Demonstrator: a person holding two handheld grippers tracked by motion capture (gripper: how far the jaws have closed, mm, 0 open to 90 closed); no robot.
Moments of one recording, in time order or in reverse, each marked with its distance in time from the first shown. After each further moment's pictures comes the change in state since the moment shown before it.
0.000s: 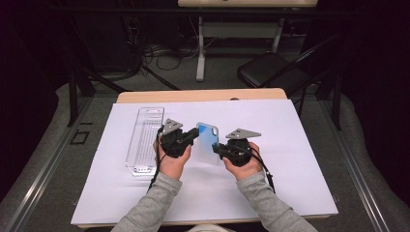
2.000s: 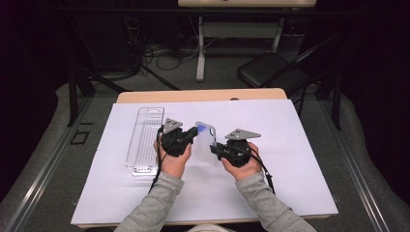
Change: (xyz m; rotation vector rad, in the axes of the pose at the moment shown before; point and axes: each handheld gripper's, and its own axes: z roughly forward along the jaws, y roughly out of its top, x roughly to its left) left arm 0.001 0.000 0.003 -0.007 0.038 -0.031; right arm 0.003 0.000 0.000 -0.023 0.023 -0.001
